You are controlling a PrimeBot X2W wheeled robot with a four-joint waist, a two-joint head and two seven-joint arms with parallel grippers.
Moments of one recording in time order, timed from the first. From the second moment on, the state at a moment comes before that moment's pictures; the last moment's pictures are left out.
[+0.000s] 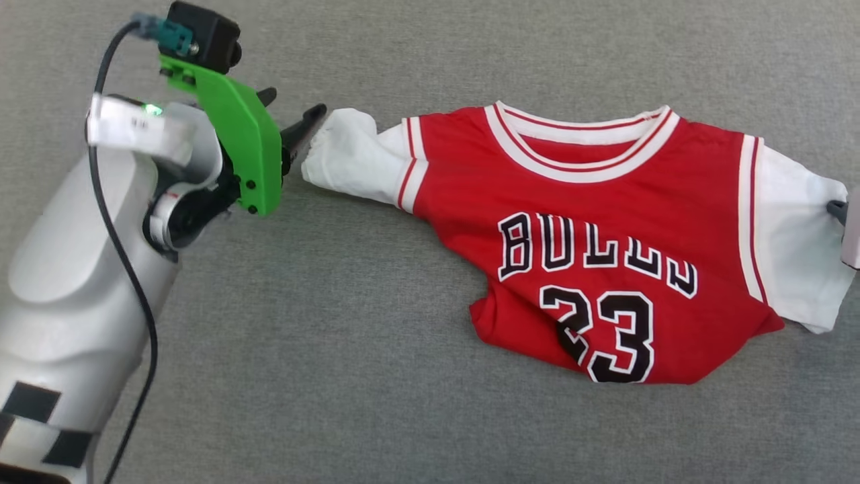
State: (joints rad) left arm -0.86 0.47 -0.51 0.33 -0.76 -0.13 0.53; right arm -0.59 -0.48 -0.04 0.33 0.40 0.13 0.88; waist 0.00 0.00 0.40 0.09
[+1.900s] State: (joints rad) left arm -1.10 0.62 -0.94 0.65 -1.03 -0.13 0.19; right arm -0.69 -0.59 0.11 0.30 0.48 0.13 0.58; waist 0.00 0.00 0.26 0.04
